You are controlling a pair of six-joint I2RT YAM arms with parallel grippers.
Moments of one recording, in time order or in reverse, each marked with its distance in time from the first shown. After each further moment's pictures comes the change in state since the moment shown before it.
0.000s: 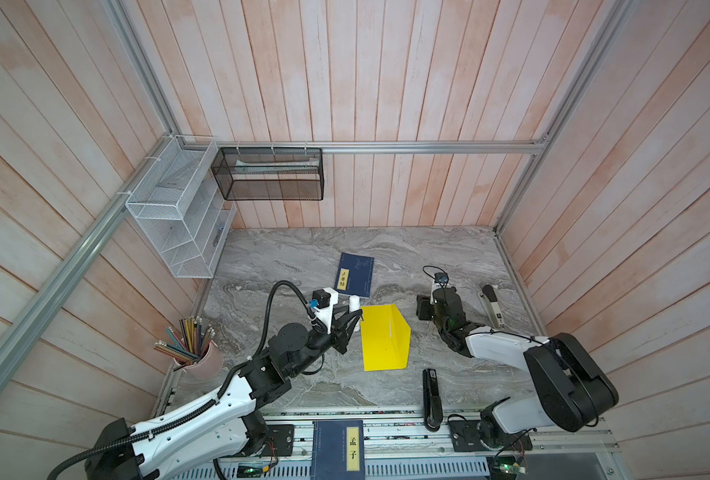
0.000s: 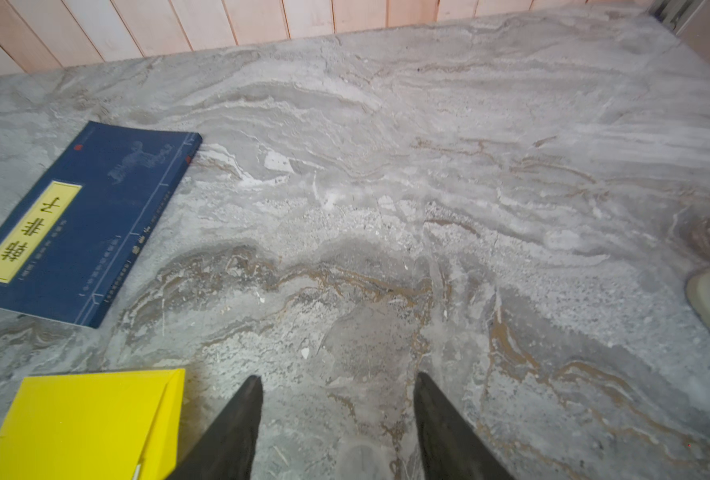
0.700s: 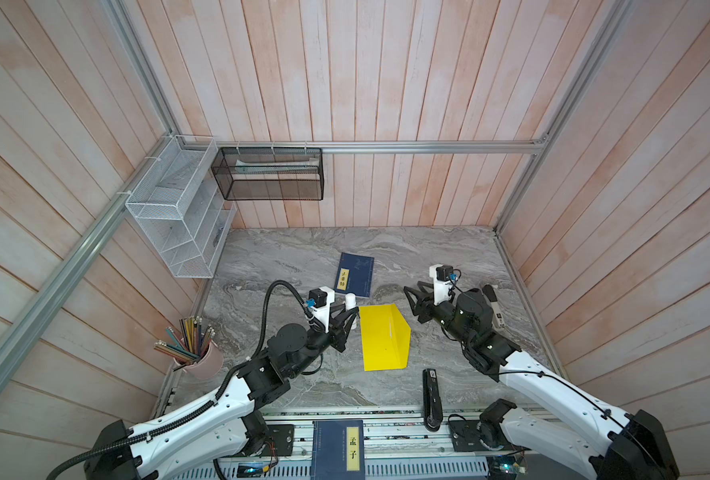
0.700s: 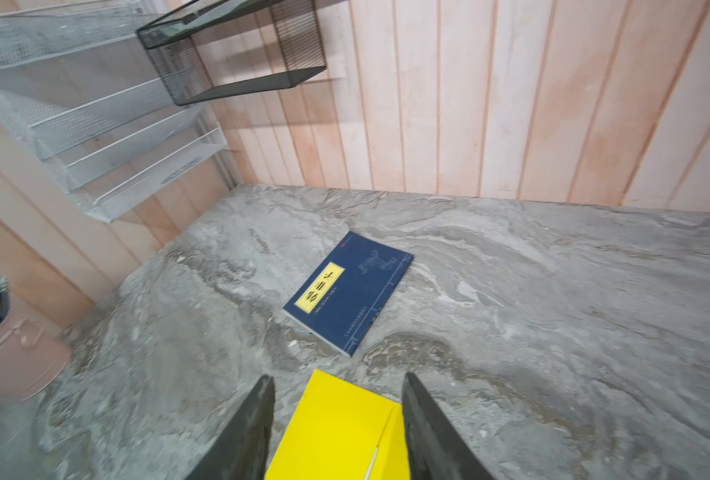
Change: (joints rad) left arm 0.000 -0.012 0.001 -0.014 -0.077 -0.009; right arm 0.182 -0.457 -0.008 -0.091 -0.306 -0.048
